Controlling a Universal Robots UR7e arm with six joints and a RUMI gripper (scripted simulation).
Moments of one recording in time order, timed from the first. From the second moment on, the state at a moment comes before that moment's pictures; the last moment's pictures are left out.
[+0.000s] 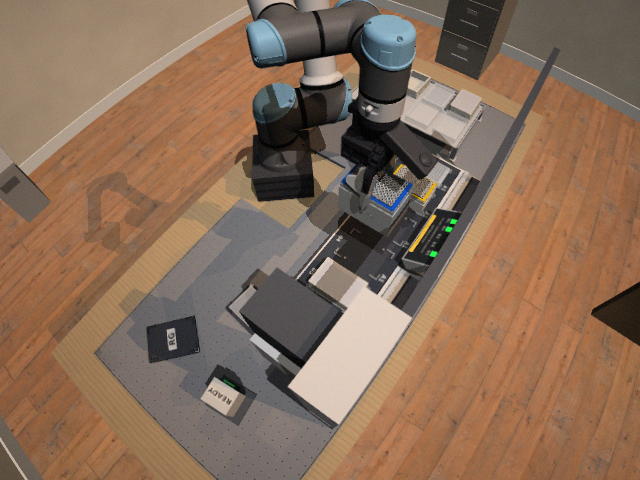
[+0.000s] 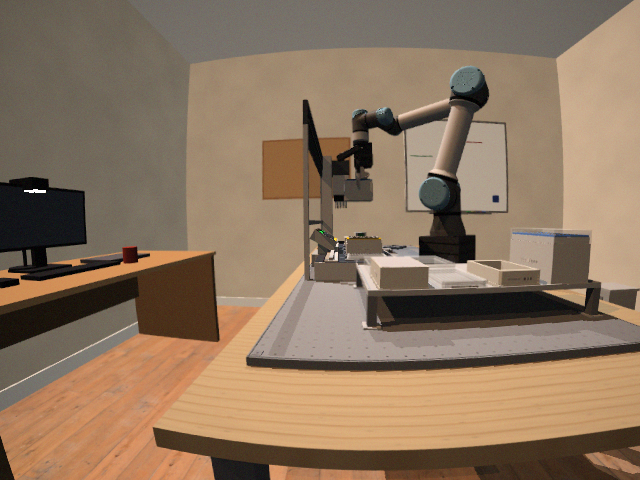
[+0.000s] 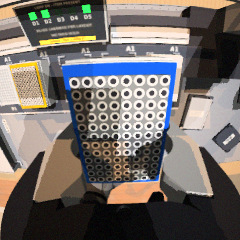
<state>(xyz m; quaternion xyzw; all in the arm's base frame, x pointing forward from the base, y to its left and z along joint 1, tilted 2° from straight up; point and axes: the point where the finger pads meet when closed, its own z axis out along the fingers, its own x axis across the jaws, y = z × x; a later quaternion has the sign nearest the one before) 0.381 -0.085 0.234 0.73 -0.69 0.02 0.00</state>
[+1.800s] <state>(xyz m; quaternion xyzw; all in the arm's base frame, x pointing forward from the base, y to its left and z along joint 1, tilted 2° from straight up) 0.251 -0.091 0.242 0.73 -0.69 0.02 0.01</state>
